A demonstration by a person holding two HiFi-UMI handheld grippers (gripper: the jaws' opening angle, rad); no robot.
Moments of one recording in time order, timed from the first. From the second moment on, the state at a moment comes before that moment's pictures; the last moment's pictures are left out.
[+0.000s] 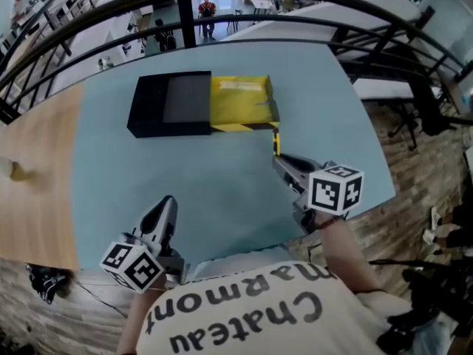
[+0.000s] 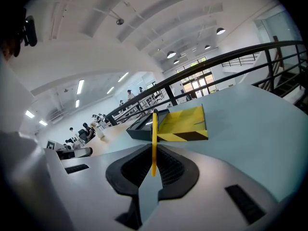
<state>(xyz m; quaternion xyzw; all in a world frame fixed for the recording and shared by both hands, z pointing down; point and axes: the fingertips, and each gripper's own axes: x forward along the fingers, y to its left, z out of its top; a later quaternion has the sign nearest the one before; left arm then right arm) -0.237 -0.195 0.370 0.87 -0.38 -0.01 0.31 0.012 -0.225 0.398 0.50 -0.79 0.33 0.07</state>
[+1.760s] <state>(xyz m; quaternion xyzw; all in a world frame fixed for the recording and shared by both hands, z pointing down) -0.171 -0.247 0.468 0.80 -0.40 0.02 0.44 0.037 -0.422 0.465 0.41 -0.82 0.32 0.25</state>
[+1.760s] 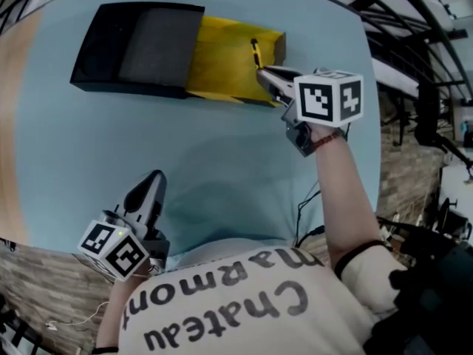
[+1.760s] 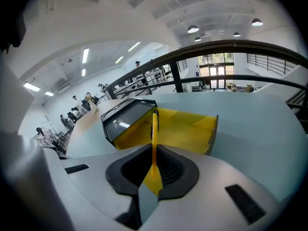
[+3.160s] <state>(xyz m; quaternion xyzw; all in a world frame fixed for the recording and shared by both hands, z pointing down) -0.222 -0.215 0.472 0.78 -0.43 -0.02 0.45 0.024 -0.427 0.534 0.37 -0.73 0.25 0.52</state>
